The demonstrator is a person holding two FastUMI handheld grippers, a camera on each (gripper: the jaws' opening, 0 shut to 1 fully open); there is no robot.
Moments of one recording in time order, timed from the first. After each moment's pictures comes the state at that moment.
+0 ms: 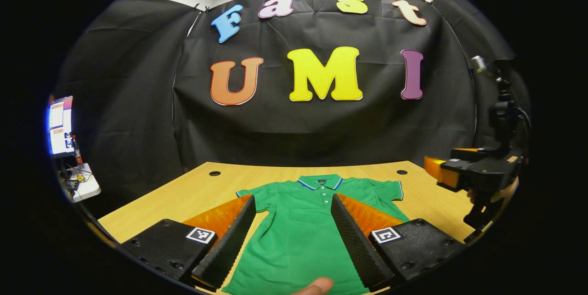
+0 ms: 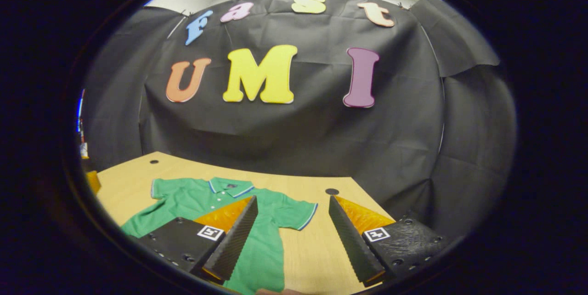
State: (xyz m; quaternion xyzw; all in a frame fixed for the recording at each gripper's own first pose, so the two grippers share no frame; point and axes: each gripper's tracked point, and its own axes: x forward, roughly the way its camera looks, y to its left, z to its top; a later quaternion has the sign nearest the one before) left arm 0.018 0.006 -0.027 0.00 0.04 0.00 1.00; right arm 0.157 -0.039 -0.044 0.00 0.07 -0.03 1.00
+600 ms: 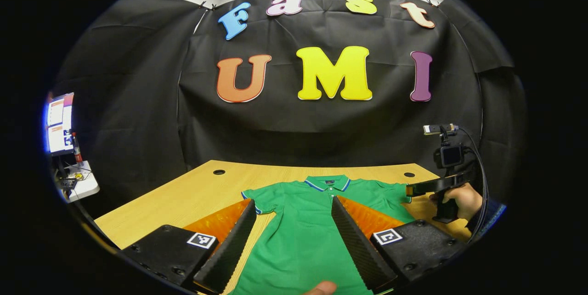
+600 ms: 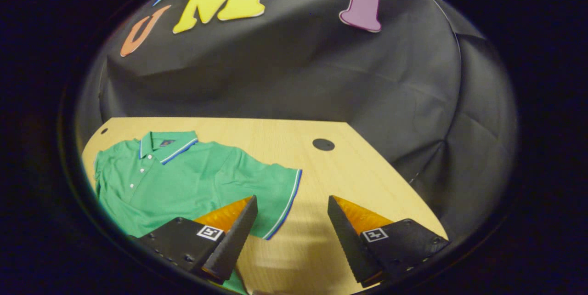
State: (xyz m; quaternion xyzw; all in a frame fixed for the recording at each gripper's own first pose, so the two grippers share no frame) left arm 0.034 0.020 -0.043 -0.03 0.06 0.02 1.00; right arm 0.309 -0.085 -0.191 0.02 0.26 -0.09 0.96
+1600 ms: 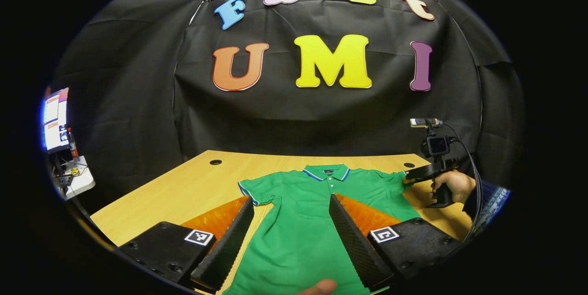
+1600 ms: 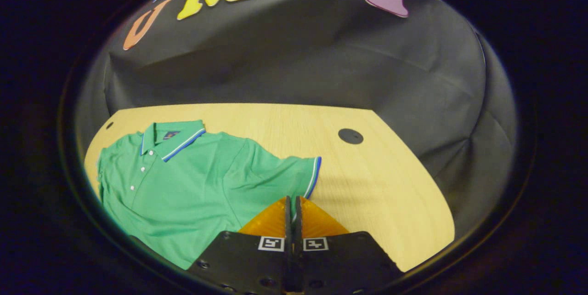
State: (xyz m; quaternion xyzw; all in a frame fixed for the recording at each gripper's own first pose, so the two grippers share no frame) left arm 0.040 0.026 -0.056 -0.02 0.08 0.02 1.00; right arm 0.342 -0.065 -0.190 -0.01 0.29 -0.05 0.96
